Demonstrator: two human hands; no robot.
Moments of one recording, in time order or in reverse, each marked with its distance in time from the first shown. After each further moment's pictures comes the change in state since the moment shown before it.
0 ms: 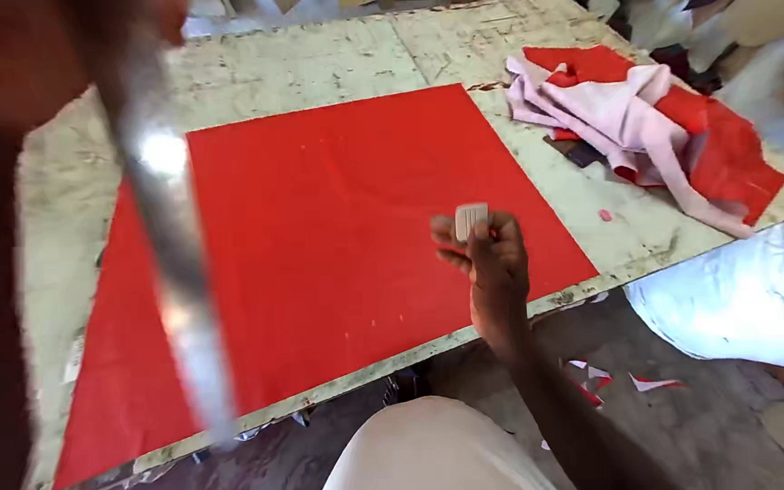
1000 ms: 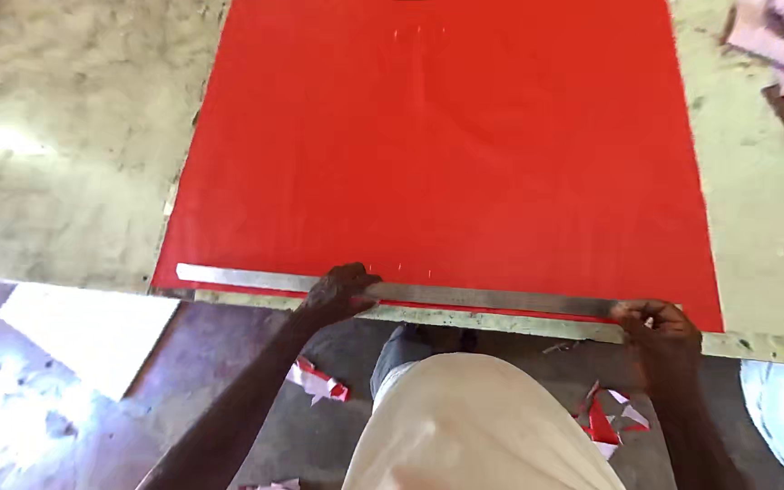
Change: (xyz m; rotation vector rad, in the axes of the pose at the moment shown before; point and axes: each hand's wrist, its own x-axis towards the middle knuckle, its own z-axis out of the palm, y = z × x) left_hand -0.277 -0.109 0.319 0.482 -0.311 -0.452; right_hand -0.002 0.114 -0.315 -0.619 -0.116 0.457
